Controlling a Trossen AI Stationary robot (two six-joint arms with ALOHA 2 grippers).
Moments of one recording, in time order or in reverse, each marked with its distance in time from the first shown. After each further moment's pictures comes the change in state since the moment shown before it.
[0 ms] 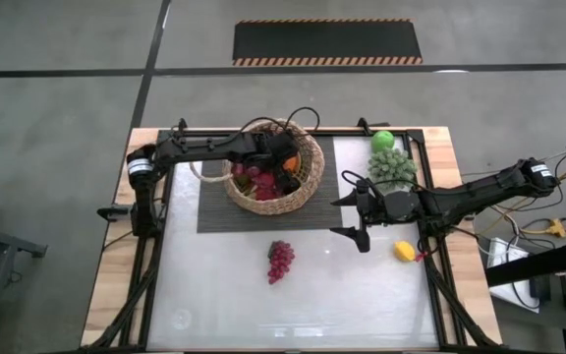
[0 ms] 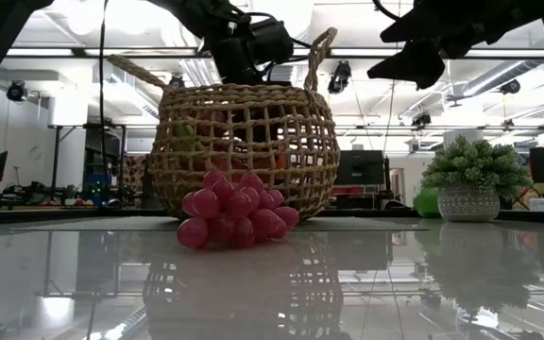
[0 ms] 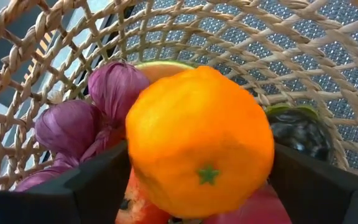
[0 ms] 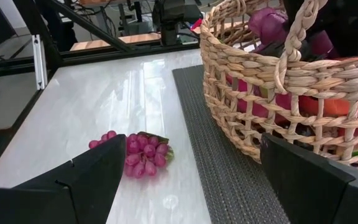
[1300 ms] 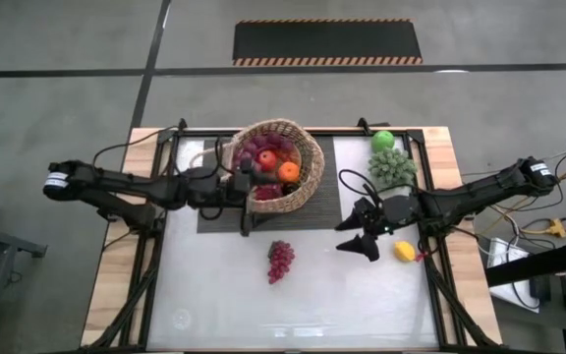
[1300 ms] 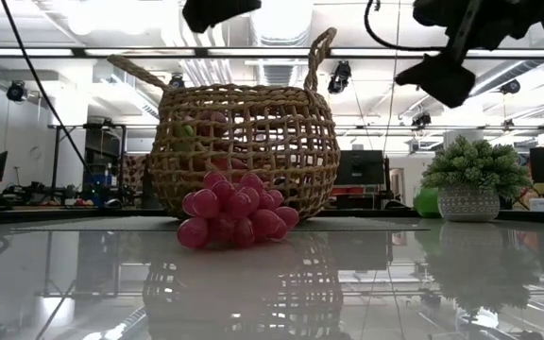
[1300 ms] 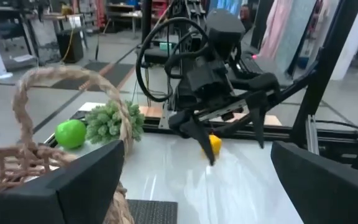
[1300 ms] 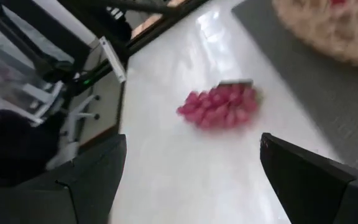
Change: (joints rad) left arm -0.380 -0.687 -0.664 0.917 0.166 -0.078; right arm 0.028 -0.001 0.000 -0.059 -0.260 0.471
